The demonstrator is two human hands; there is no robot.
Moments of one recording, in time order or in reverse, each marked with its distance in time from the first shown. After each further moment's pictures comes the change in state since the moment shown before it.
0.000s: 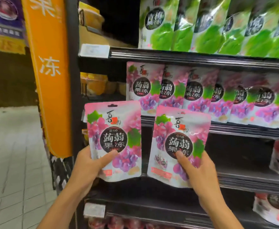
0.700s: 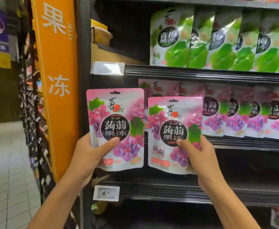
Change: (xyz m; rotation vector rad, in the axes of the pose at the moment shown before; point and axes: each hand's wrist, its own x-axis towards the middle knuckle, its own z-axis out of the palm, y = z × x) left_hand 0.087 0.045 -0.047 -0.036 -0.124 0.089; right_hand 0.060 -0.035 0.079 0.047 0.047 -0.062
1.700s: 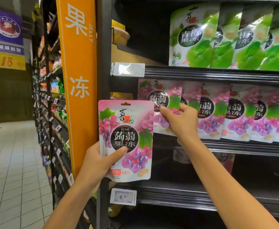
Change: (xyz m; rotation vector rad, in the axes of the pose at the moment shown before) left_hand 0.002 -0.017 -0.035 -0.039 -0.017 -0.068; right_hand 0.082 -0.028 0.108 -0.118 0.075 -0.156
